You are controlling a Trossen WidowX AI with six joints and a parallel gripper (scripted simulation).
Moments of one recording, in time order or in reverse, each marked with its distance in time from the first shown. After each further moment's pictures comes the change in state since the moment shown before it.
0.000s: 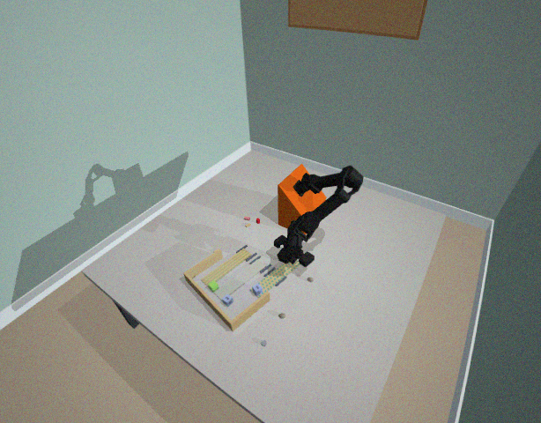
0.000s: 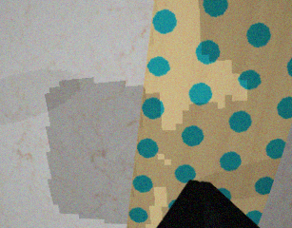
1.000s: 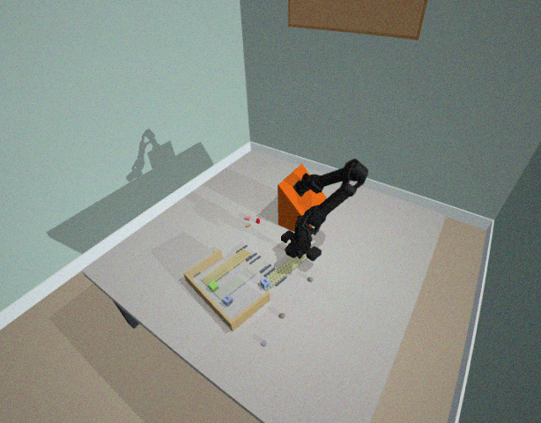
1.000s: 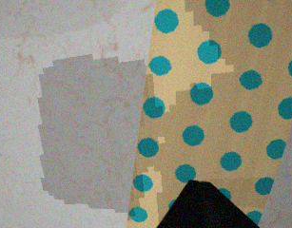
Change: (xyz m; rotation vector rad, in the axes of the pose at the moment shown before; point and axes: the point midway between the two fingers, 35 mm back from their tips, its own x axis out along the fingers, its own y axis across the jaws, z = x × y) arm -0.001 0.002 -0.045 0.003 -0.001 0.002
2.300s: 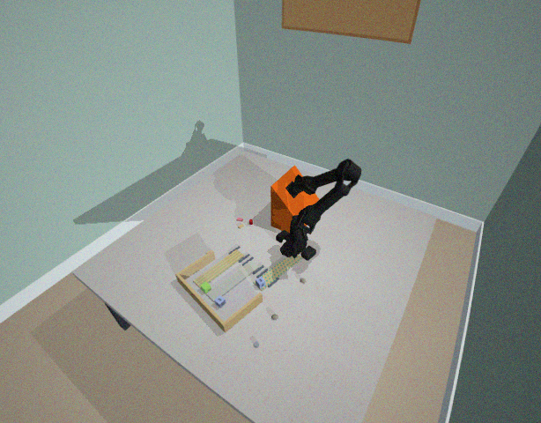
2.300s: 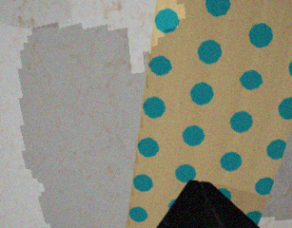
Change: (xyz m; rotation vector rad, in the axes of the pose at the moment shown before) arm 0.001 0.000 -0.015 0.000 0.004 0.000
